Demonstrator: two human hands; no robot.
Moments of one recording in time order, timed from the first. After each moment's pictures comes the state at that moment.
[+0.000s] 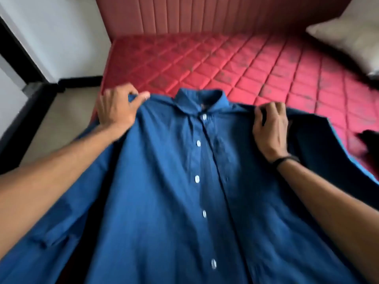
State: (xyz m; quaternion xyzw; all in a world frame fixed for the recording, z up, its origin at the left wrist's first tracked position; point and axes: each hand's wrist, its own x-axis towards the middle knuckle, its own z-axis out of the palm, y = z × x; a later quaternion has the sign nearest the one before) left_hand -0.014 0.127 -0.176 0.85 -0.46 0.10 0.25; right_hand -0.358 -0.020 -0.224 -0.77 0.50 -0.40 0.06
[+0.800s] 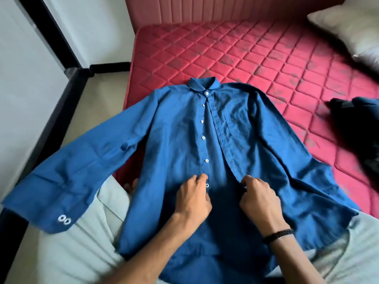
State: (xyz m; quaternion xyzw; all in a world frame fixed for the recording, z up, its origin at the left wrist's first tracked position) left_hand -0.328 0.412 -0.219 0.82 -0.52 -0.18 0.15; right_hand -0.486 0.335 -0.194 -0.78 0.60 0.02 0.18
